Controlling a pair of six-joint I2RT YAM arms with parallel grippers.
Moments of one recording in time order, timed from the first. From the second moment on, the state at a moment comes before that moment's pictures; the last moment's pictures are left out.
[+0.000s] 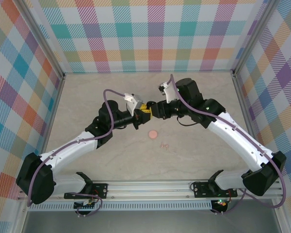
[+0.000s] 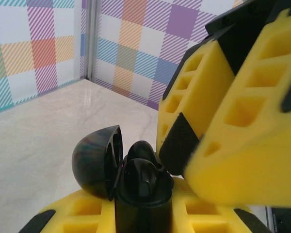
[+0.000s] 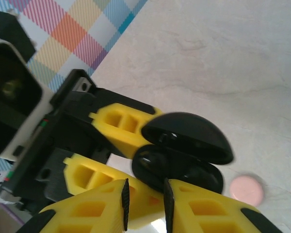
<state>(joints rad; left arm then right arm) -0.66 1.24 0.82 0.30 0.47 -0.13 0.69 1.32 1.38 -0.68 -0.40 0.33</state>
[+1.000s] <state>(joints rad) -0.67 1.24 0.82 0.35 0.54 -0.14 0.53 1.20 1.32 -0.69 -0.23 0.34</state>
